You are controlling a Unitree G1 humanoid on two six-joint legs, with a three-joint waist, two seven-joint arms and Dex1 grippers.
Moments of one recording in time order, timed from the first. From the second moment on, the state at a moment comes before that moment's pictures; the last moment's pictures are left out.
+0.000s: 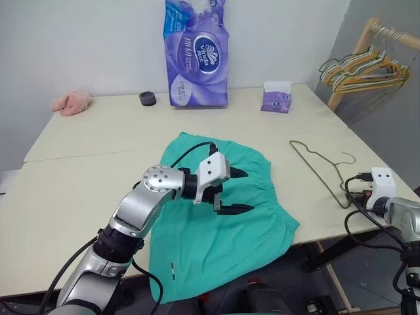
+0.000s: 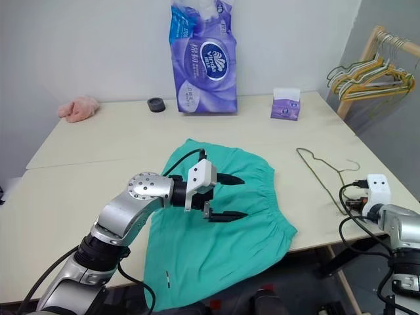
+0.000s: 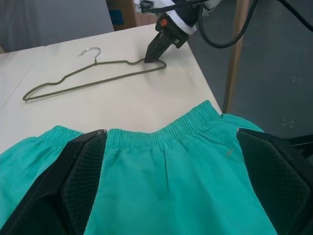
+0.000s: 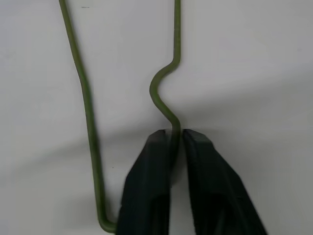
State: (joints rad) left arm -0.52 0.50 -0.31 -0.21 -0.31 0.46 -1.05; right arm -0.32 -0.70 -0.27 0.31 0.24 0.86 0.48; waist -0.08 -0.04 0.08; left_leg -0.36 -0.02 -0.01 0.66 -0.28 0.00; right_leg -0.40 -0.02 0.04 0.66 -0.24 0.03
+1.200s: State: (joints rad) left arm -0.85 0.72 -0.15 0.56 -0.26 0.49 -1.36; right arm -0.26 -0.76 0.07 -0.19 -0.15 0.03 0.46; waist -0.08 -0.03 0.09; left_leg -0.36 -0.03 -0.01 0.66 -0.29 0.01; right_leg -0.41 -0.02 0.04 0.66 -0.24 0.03
